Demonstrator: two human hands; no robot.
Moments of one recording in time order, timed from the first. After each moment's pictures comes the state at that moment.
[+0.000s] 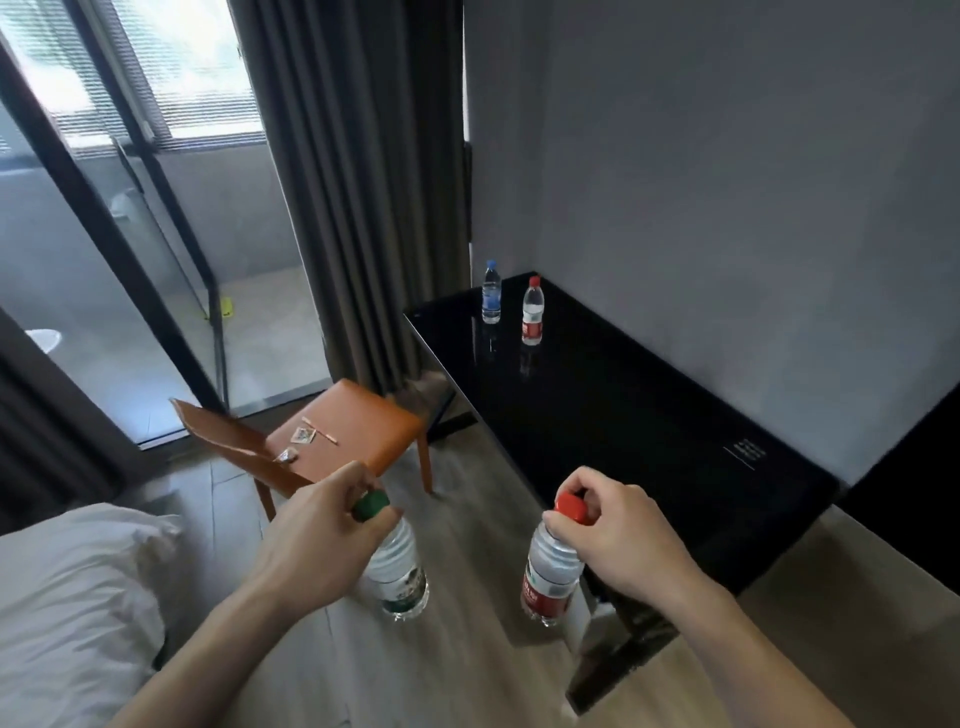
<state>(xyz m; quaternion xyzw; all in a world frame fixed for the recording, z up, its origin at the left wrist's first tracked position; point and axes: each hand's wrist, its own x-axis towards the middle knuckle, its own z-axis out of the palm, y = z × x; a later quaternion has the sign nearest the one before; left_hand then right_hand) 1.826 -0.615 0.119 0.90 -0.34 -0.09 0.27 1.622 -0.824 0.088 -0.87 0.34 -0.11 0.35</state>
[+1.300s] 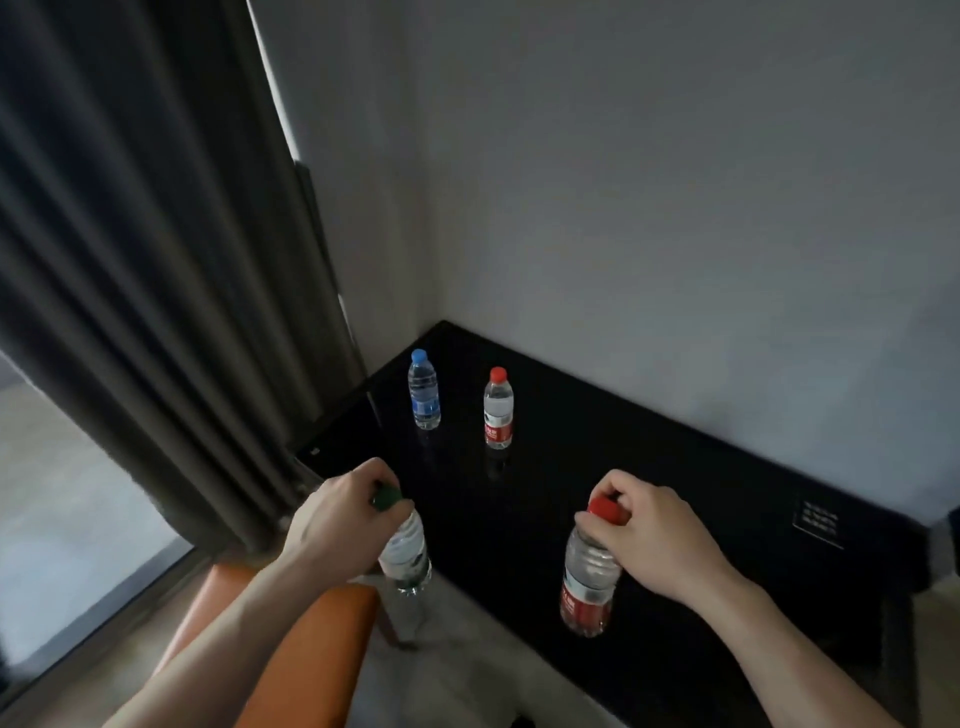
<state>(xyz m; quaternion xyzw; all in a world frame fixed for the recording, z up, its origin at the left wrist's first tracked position) 2.284 -1.043 0.070 0.81 -0.54 -0.15 0.18 1.972 -1.119 0.072 -0.76 0.56 -0.13 0.31</state>
